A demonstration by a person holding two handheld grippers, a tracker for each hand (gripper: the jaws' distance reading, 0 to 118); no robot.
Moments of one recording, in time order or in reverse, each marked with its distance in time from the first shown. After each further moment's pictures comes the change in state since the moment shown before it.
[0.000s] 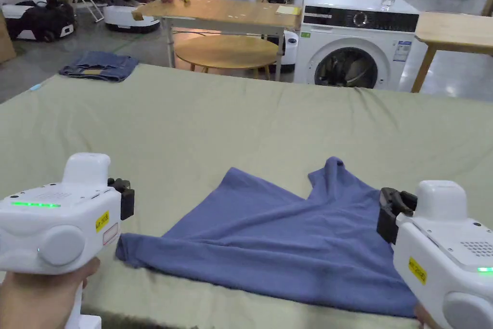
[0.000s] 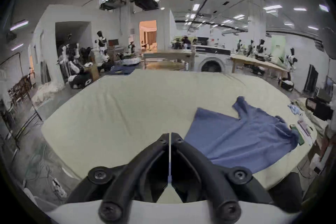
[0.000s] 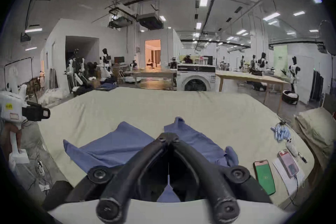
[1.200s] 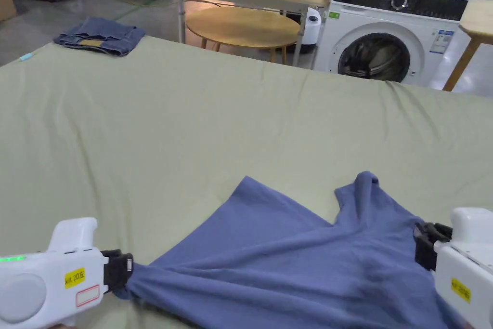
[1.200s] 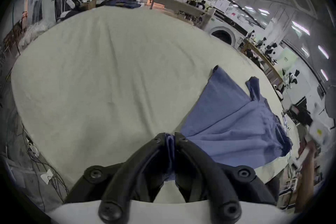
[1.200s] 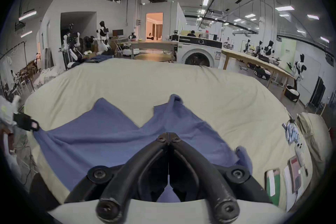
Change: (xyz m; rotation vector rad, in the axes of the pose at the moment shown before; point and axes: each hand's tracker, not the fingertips) left arm -0.026 -0.039 -0.110 -0.356 -0.158 0.260; right arm 0.043 -0.007 -0.172 -0.265 -0.043 0.078
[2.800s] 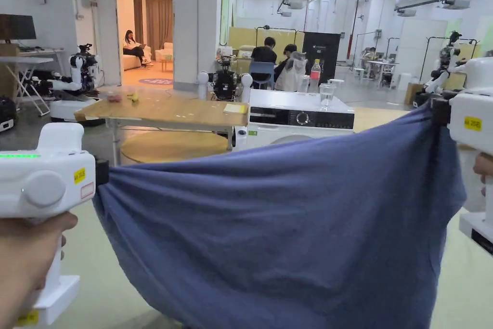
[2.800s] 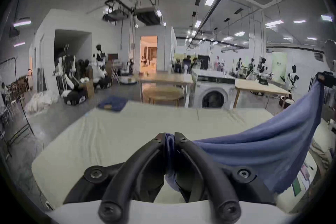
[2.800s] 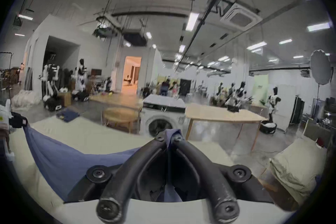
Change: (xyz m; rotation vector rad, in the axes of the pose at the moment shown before) left arm 0.176 0.258 0.069 0.612 0.080 -0.293; right arm 0.148 0.288 0.138 0.504 -0.236 -0.013
